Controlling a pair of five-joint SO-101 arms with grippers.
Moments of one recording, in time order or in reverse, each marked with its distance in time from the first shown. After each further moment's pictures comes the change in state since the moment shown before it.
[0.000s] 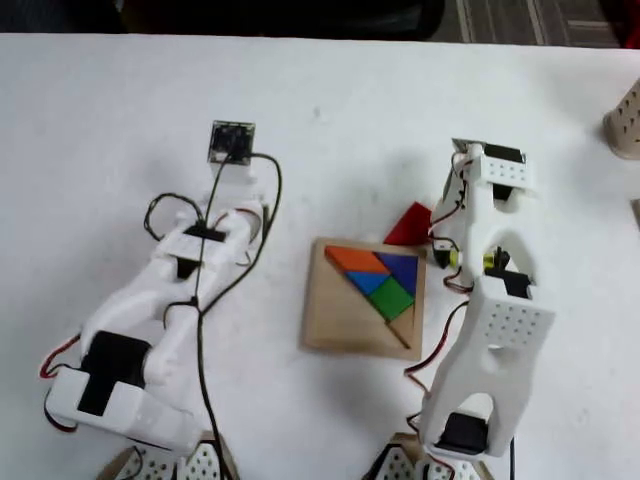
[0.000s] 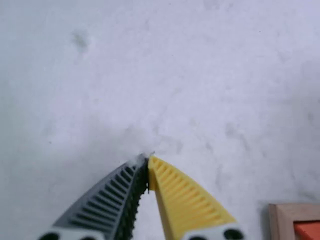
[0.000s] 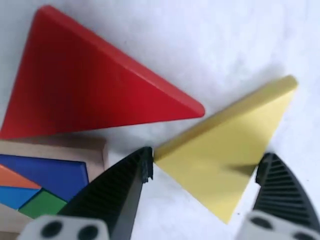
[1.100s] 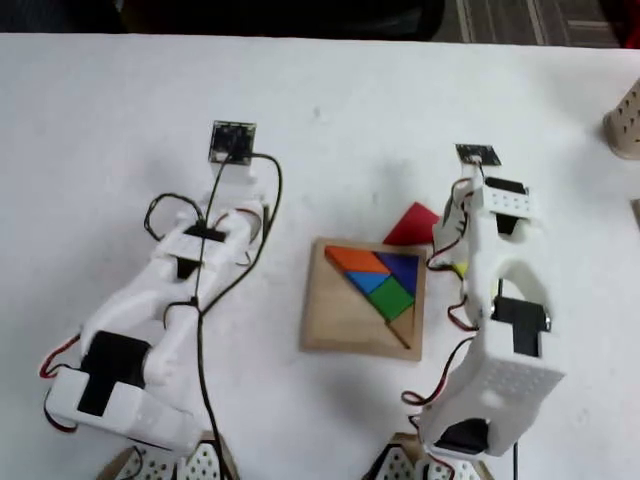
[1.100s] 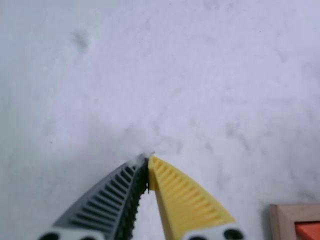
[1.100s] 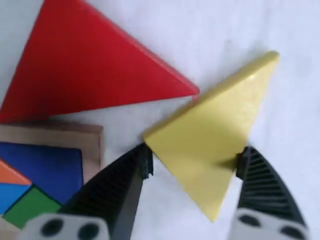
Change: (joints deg) left arm 0.1 0.0 0.0 0.0 0.0; right arm 0.4 -19.8 28.1 -21.0 0.9
